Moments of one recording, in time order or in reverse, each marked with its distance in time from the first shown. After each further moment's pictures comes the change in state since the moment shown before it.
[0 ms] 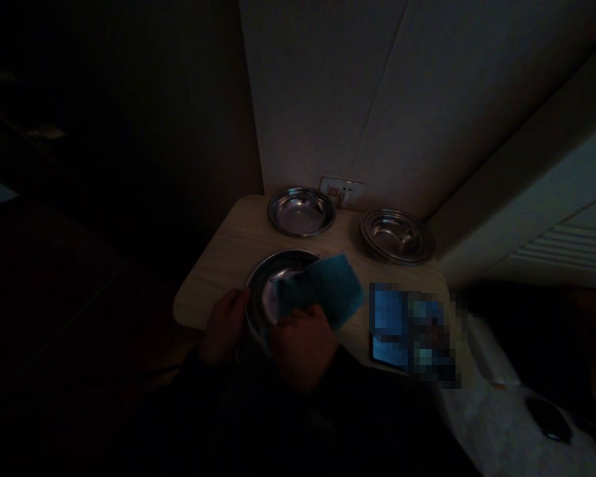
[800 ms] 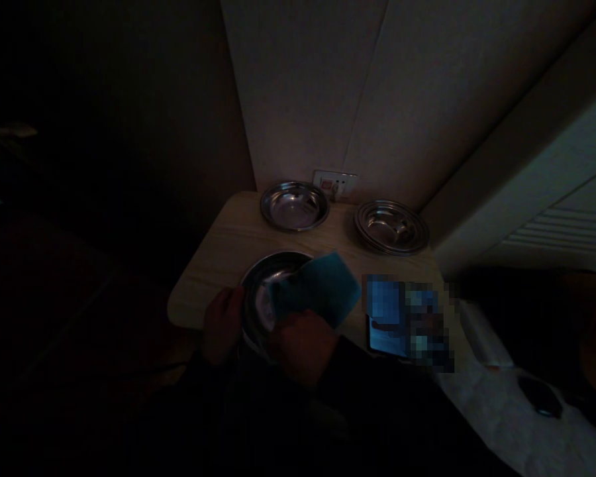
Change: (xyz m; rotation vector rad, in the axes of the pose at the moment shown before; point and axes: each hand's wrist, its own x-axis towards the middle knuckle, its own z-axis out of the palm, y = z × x) left_hand -0.004 0.002 0.002 0.081 0.110 0.008; right_hand -0.005 0.011 0.000 0.077 -0.092 -0.124
